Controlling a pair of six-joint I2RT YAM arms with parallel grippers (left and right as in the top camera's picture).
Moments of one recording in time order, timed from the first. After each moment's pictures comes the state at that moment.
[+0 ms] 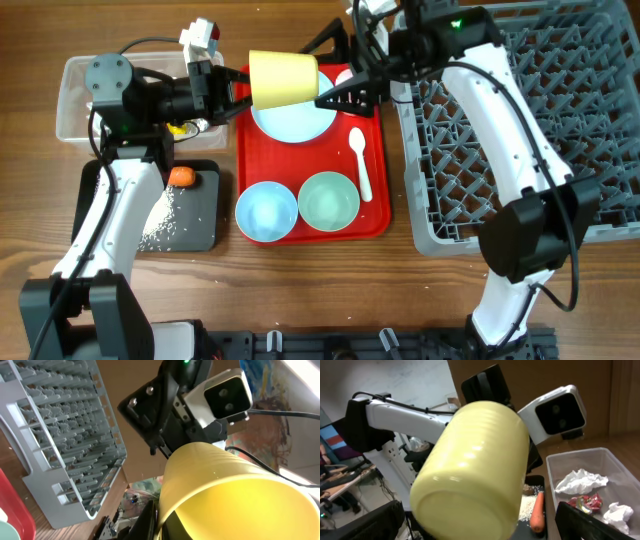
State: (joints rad) left arm 0.04 1.53 1.01 0.66 1.46 -1.44; right arm 0.31 2.00 1.98 -0.97 -1.56 -0.69
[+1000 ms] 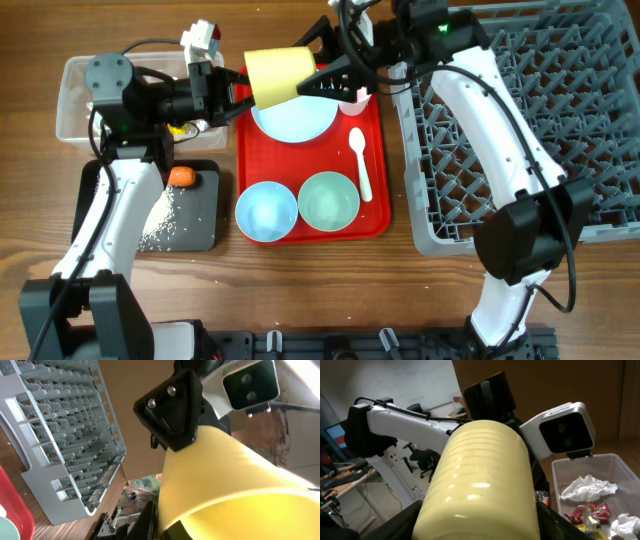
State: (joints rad) left arm 0.04 1.53 1.01 0.63 1.47 -1.43; right arm 0.35 2.00 1.98 -0.73 -1.56 -0.45
